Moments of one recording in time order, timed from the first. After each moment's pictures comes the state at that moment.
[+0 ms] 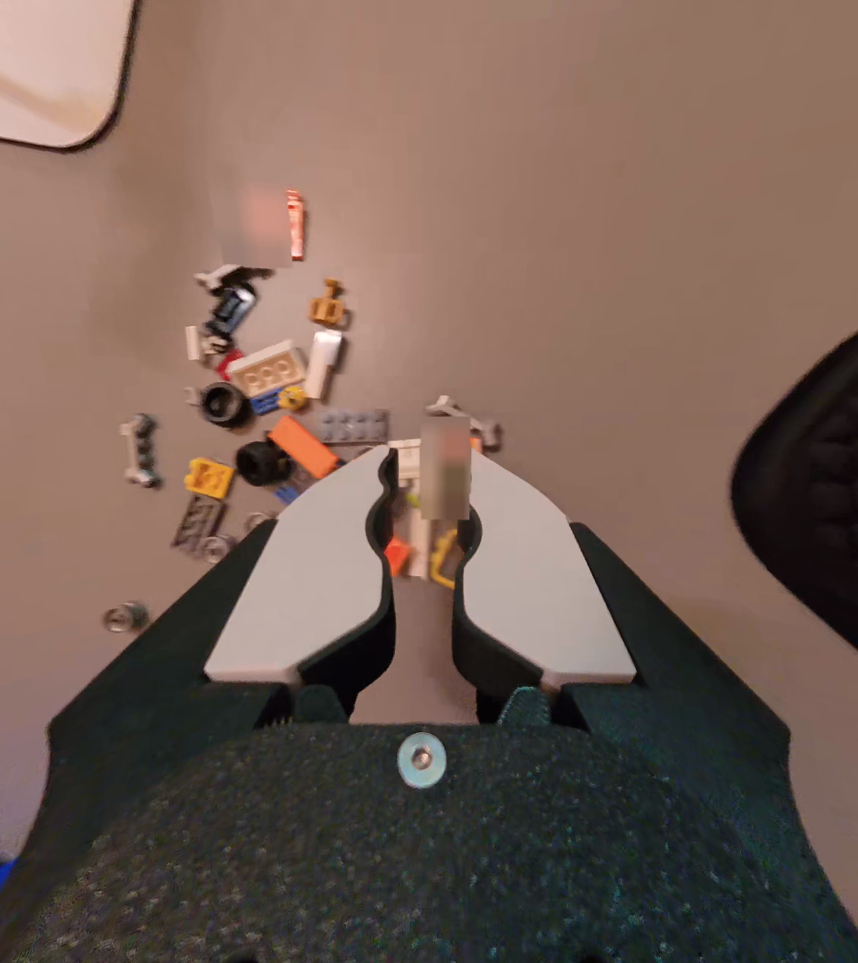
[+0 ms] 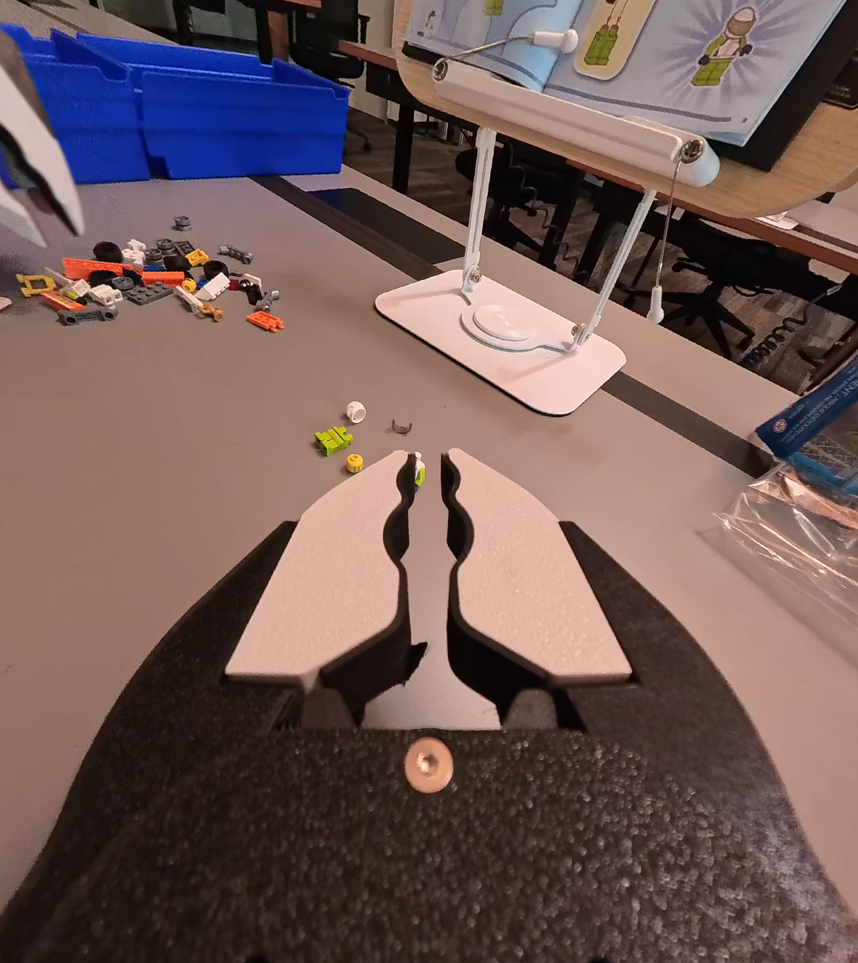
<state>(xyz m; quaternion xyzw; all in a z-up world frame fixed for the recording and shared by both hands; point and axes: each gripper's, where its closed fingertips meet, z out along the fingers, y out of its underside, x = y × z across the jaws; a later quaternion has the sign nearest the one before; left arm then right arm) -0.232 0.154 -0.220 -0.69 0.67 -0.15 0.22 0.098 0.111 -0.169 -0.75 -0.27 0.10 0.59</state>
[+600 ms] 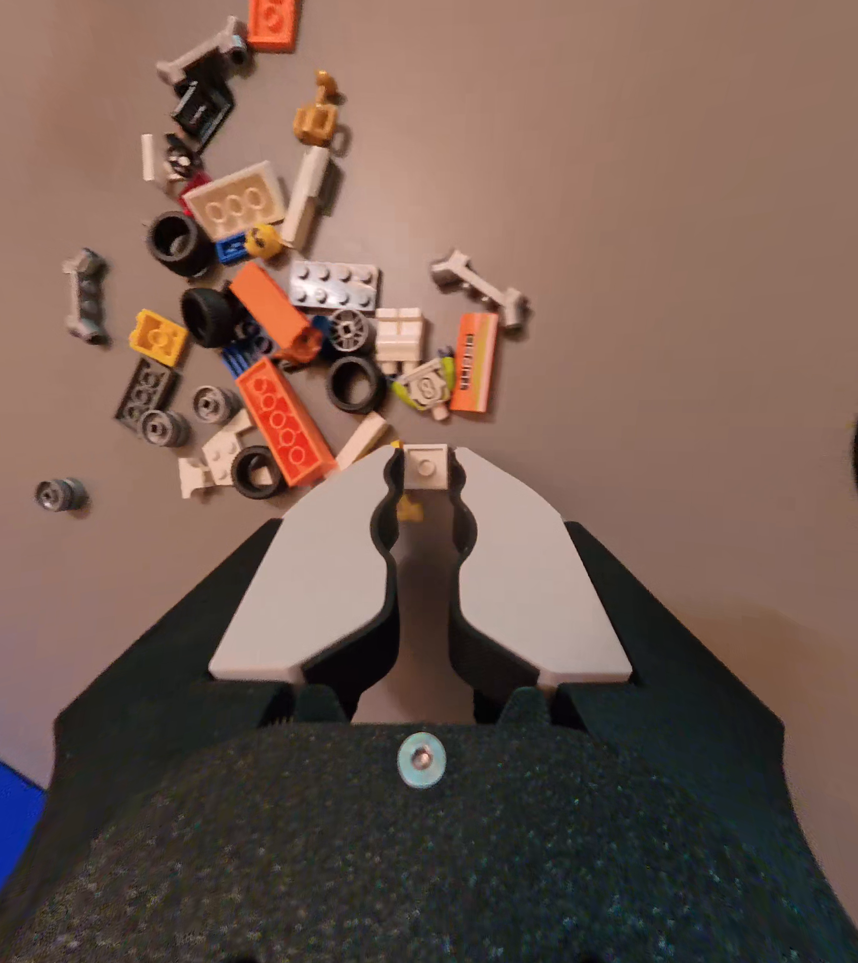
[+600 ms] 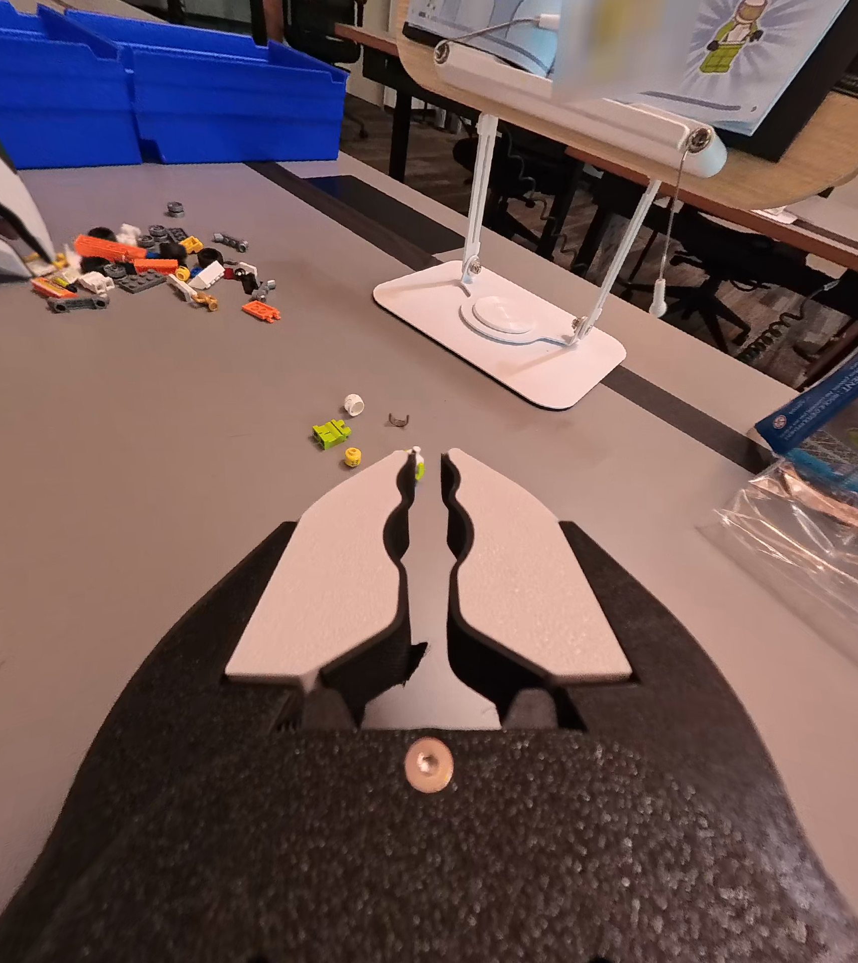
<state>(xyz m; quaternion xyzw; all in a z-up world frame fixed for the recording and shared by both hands) -0.273 0.152 -0.263 -0.73 0.63 -0.08 0.24 0.097 0.112 -0.172 -0.76 -0.27 0.10 0.59</state>
